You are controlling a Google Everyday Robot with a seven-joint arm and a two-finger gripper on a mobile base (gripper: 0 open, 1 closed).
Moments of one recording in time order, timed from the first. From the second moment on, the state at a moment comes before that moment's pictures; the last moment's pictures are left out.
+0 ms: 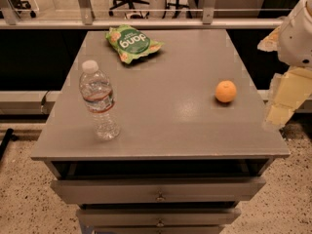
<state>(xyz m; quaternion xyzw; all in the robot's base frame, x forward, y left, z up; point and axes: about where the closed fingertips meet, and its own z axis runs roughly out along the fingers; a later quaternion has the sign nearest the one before) 0.438 -0.217 0.976 -0.60 0.78 -0.03 0.16</state>
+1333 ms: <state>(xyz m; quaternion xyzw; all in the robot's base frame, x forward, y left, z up) 0.529 -0.253 0.916 -0.56 0.79 0.02 0.24</state>
